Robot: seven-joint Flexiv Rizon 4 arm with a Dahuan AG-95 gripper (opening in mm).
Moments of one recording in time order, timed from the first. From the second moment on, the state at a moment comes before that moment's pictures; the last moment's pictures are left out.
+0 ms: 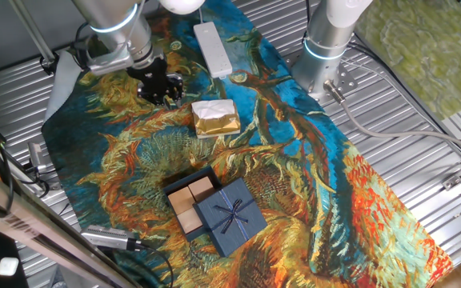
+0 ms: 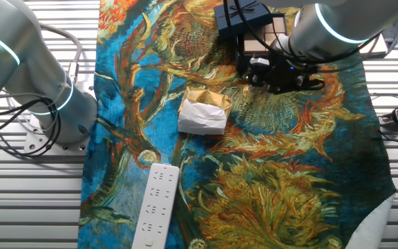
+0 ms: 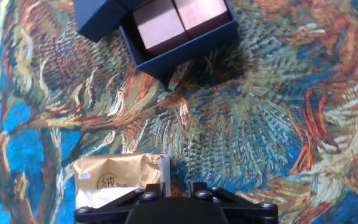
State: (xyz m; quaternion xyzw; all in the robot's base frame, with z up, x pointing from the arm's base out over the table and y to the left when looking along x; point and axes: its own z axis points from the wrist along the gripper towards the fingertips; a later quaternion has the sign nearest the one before) arm 0.500 0.001 0.170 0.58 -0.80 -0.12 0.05
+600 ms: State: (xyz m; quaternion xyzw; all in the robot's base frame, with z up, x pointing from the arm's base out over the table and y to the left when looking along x) arm 0.503 0.007 0.164 0.57 -0.81 -0.14 0.04
